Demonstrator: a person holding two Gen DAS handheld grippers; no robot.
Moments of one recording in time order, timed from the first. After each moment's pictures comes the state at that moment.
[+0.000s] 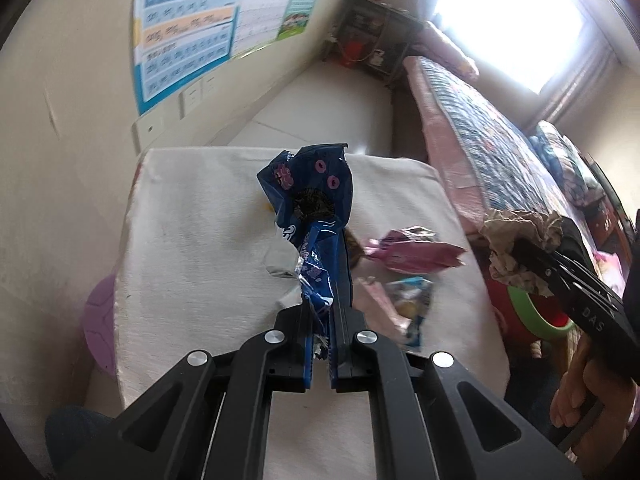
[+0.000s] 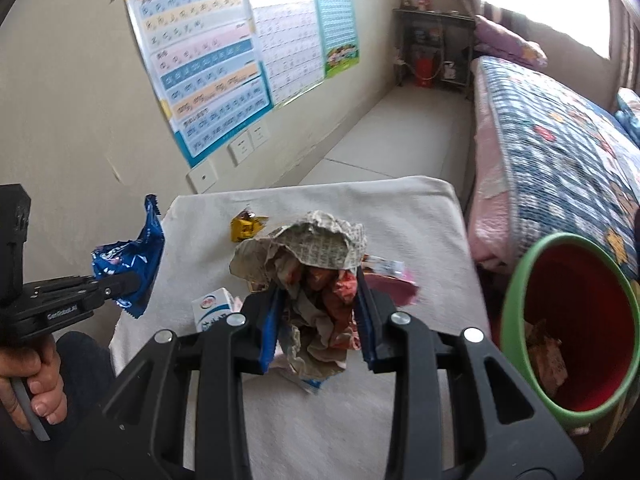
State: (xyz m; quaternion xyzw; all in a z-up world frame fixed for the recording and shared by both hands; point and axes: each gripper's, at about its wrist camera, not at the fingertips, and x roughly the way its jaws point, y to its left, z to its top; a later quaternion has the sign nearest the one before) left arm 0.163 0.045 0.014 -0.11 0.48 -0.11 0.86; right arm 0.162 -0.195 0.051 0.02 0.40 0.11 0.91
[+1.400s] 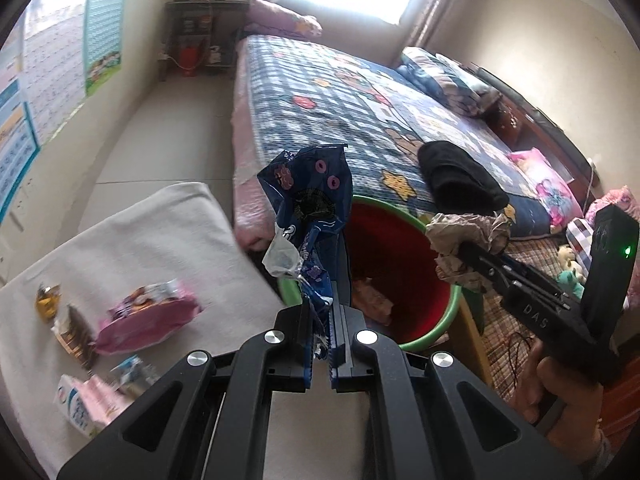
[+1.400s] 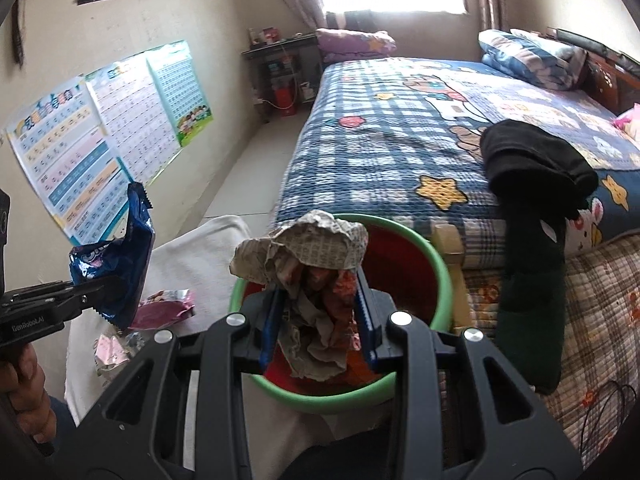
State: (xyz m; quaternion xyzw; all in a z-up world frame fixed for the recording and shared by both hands) left arm 0.169 -0.246 0.084 -0.01 0.45 -0.33 0.83; right arm 0.085 -0.457 0.073 0.13 0.34 -0.09 0.93
